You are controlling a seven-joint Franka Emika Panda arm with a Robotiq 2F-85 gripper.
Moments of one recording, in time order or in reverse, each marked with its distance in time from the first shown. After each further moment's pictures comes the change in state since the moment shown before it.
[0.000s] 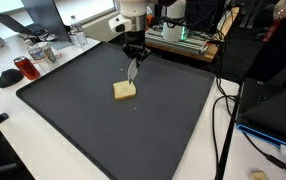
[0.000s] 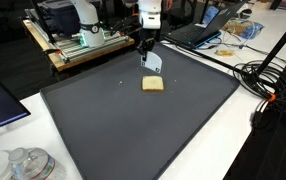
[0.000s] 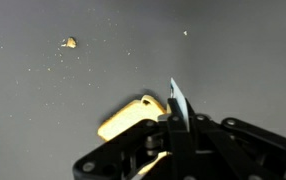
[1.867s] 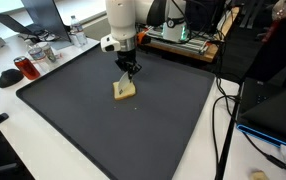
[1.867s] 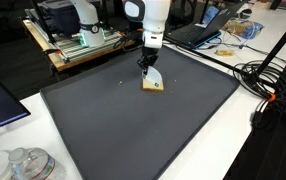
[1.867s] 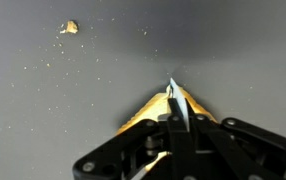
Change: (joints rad) arm 0.012 0.213 -0.055 0.160 -0.048 0.016 0.108
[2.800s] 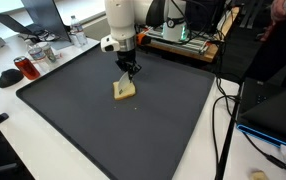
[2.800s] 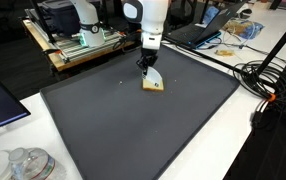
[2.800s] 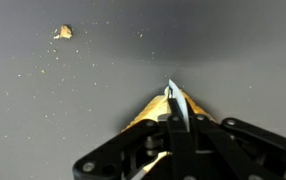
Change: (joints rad) arm -0.007 0.004 0.000 -0.011 0.044 0.025 -0.009
